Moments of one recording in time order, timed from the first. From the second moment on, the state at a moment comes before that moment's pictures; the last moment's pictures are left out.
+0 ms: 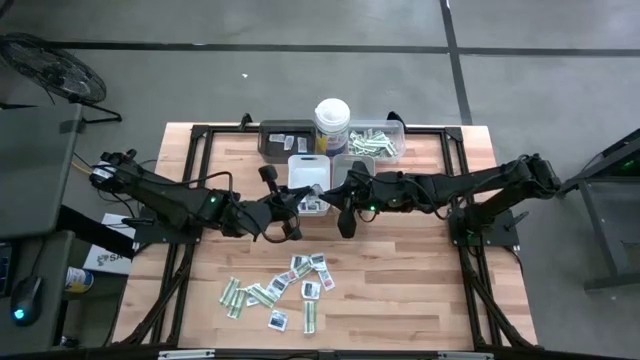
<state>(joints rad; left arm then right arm) -0.34 1.36 1.20 -0.23 -0.91 0.23 0.12 1.45 1.20 -0.03 0.27 0.36</state>
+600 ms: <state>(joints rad) -0.26 1.36 1.20 -0.26 -0.84 0.24 0.12 1.44 1.20 -0.03 0.38 0.36</state>
